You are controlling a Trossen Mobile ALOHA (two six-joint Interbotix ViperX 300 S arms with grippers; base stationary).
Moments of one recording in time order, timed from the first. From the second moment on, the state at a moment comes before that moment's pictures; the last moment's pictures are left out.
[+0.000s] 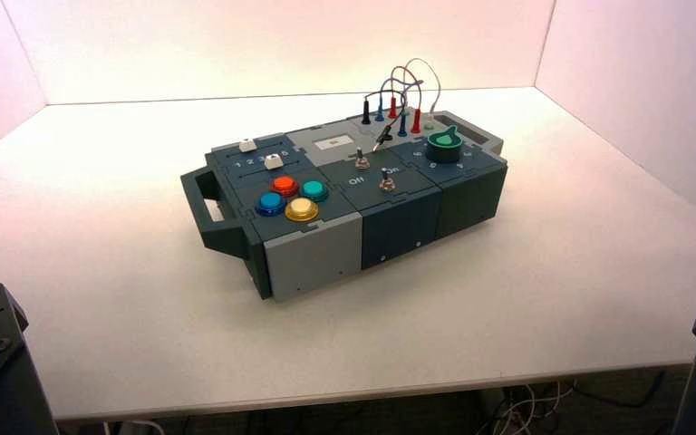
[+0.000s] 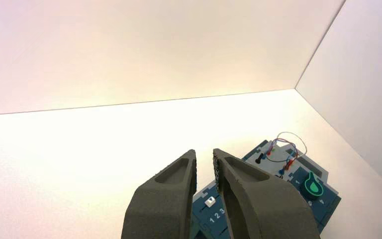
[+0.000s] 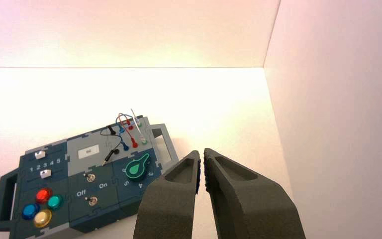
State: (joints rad) left arm -0.12 -1.17 0.97 -0.25 0.58 0.11; right arm 0.09 -1.20 0.83 0.05 0.86 -0.02
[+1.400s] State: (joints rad) left arm -0.12 -1.18 0.99 -0.26 0.58 0.11; right arm 0.70 -0.68 0.69 0.17 0.51 0.03
